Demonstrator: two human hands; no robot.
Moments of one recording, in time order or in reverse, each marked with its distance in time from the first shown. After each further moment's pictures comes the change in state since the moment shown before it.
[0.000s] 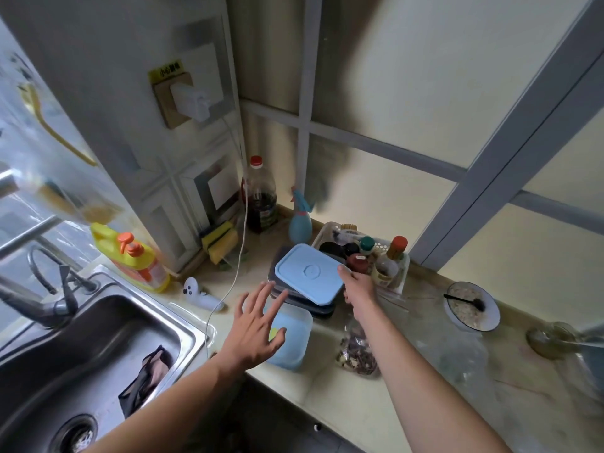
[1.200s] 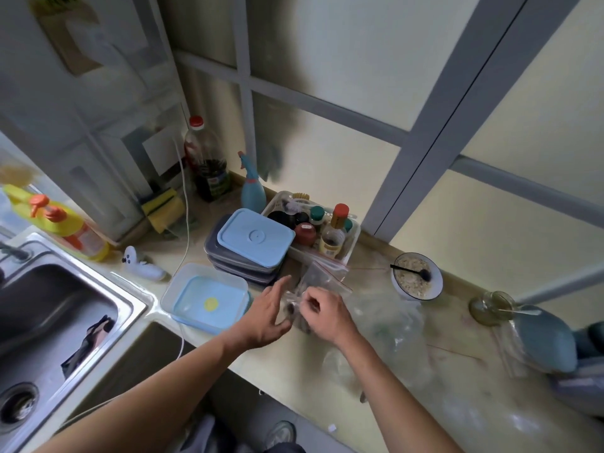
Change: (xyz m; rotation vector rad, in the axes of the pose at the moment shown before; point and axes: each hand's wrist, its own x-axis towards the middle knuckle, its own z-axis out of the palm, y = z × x) left_hand 0.038 0.143 0.057 -0.563 -0.186 0.054; right_hand -0.021 0.094 -0.116 -0.646 -0.286 -0.686
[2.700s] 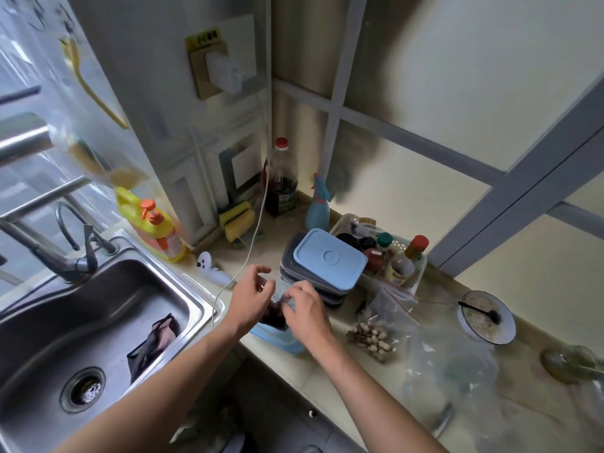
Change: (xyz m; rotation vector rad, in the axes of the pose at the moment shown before) left_hand -0.058 -0.074 -0.137 -0.400 0.568 -0.452; right_hand 0.060 -0.162 0.117 -0.121 -0.061 -0.040
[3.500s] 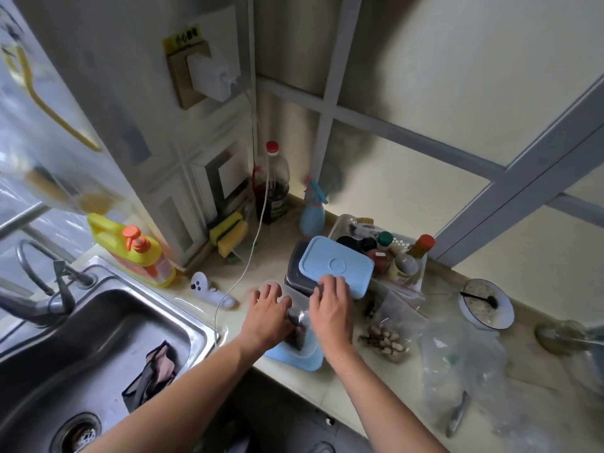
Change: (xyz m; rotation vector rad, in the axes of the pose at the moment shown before) left_hand 0.050 -0.046 0.014 1.096 -0.335 0.466; right_hand 0.034 0.009 0.016 -0.248 0.571 0.110
